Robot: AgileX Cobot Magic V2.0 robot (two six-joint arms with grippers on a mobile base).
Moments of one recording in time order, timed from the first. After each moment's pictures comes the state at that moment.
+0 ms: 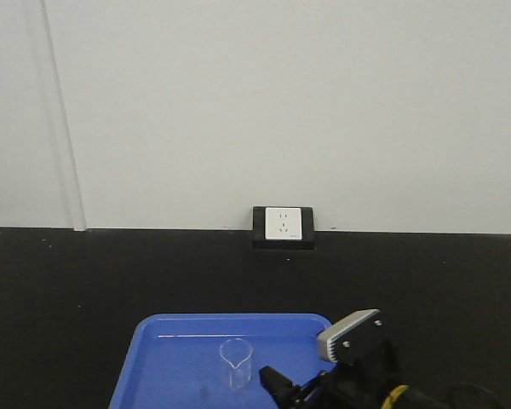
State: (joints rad) left arm -0.06 -0.02 0.03 0.11 0.39 0.02; right arm 0.41 1.72 -0.70 -0.36 -0.65 0.26
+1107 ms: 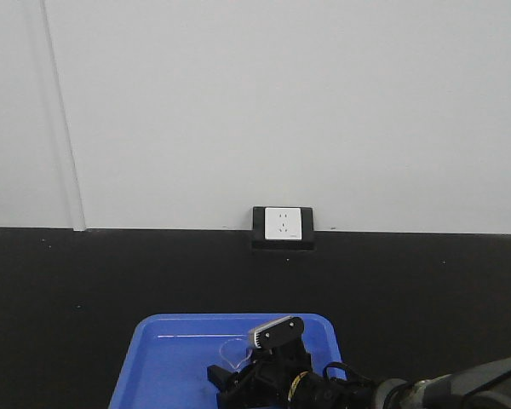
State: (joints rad) left arm -0.06 -0.02 0.03 0.11 0.39 0.02; right arm 0.45 2.32 -1.25 -0.49 -0.67 0.52
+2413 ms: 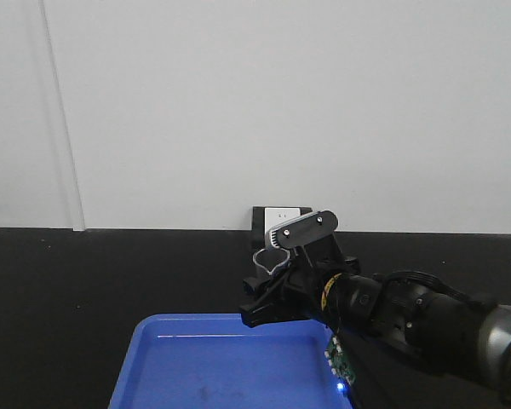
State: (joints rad) left arm -0.06 -0.02 0.03 0.11 0.39 0.02; right arm 0.46 1.78 -1.21 -0.73 -0.11 0.69
